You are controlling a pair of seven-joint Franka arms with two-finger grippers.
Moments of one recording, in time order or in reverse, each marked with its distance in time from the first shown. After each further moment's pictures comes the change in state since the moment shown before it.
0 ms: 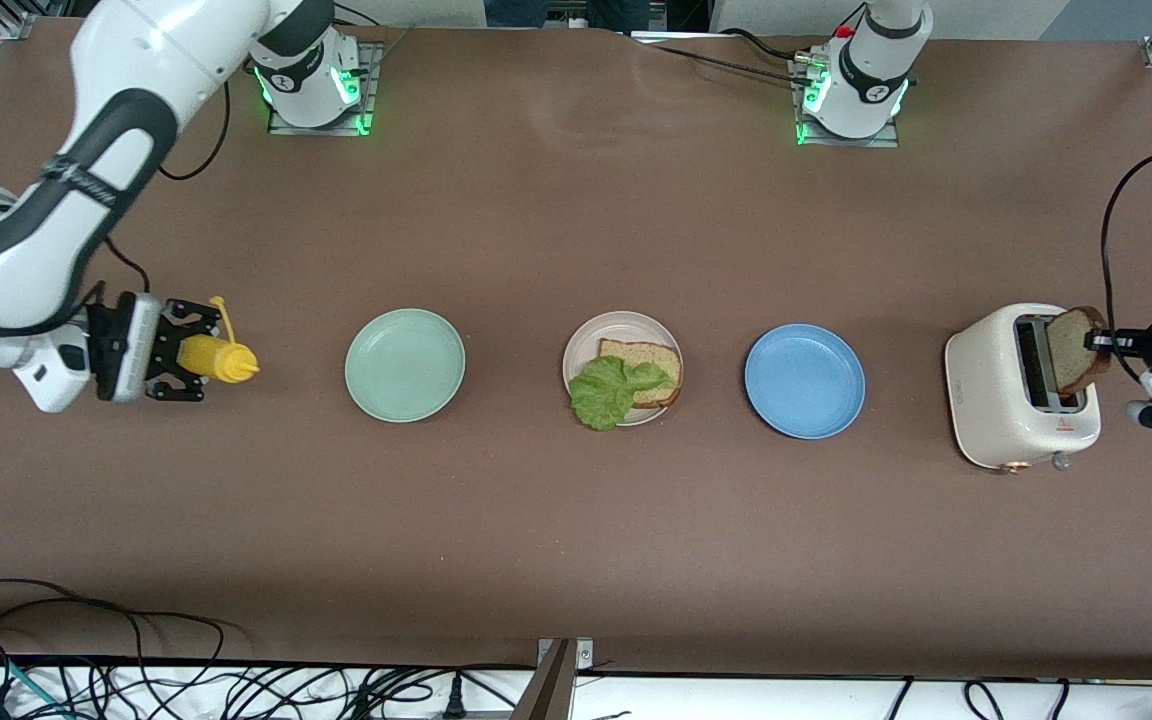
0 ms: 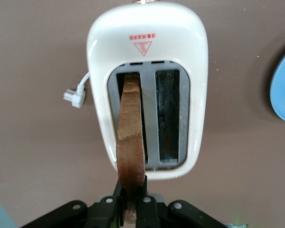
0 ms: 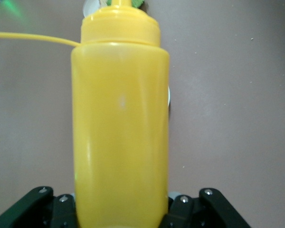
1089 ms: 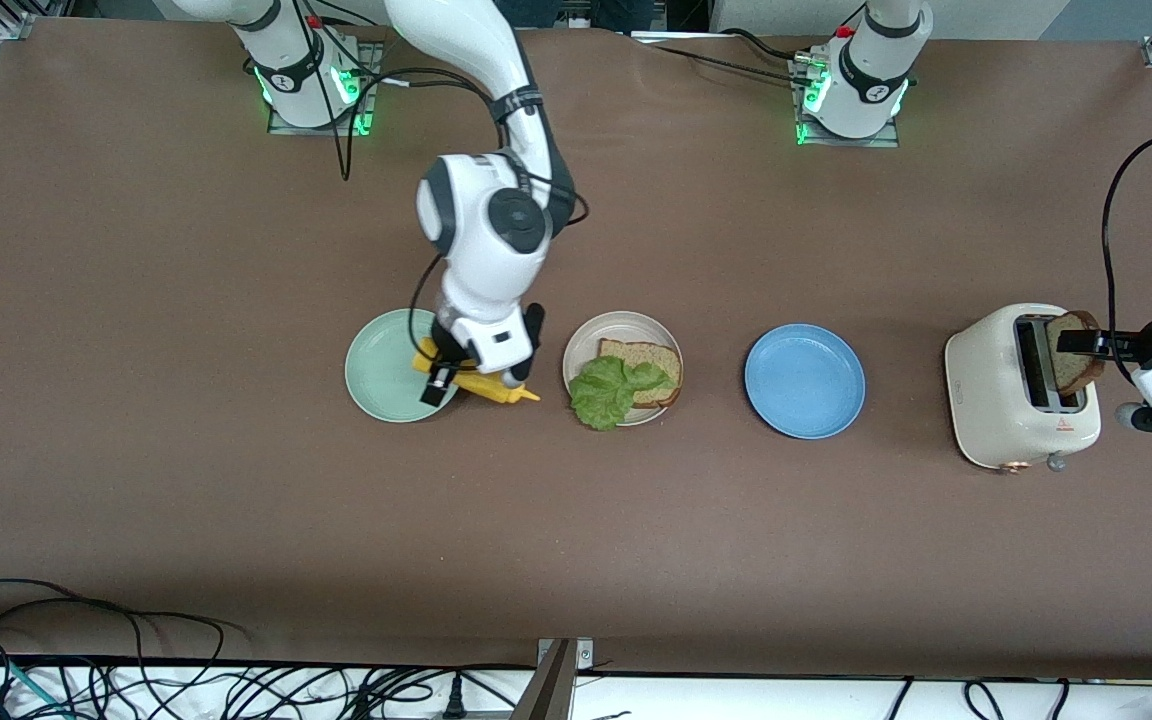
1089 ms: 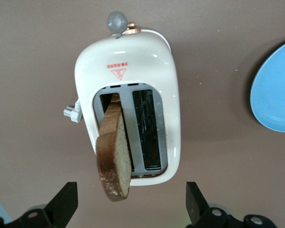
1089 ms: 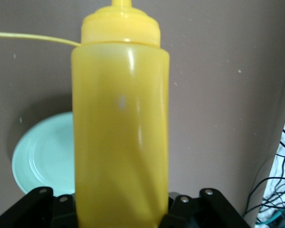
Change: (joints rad) left arm -0.049 0.005 0.005 0.018 -0.002 0.037 -0.005; right arm 0.605 0.000 0.247 0.214 -0.867 0.733 1.042
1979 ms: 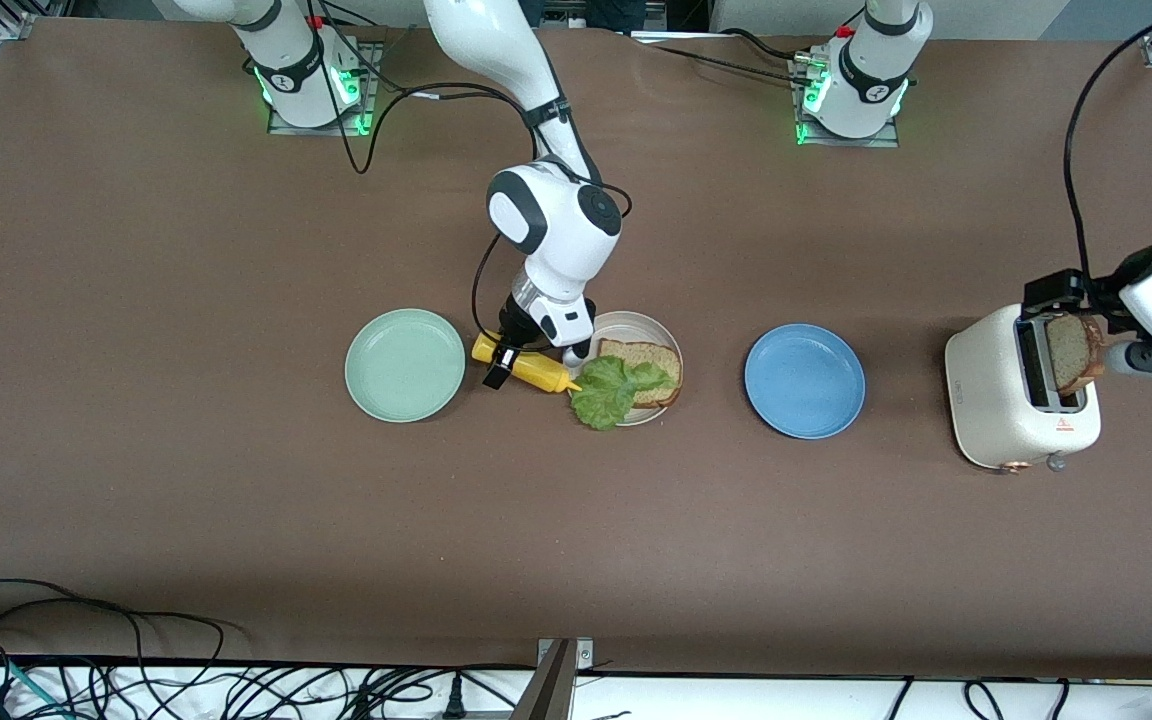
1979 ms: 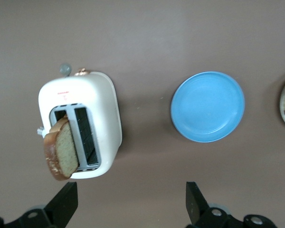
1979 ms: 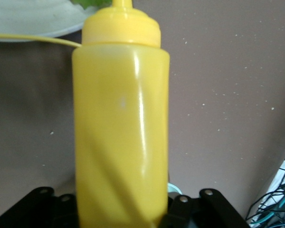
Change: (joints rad) left arm -0.130 -0.170 -0.003 0.019 -0.131 -0.036 -0.093; right arm 0.046 0.052 0.286 -0.039 -0.373 0.218 0.465
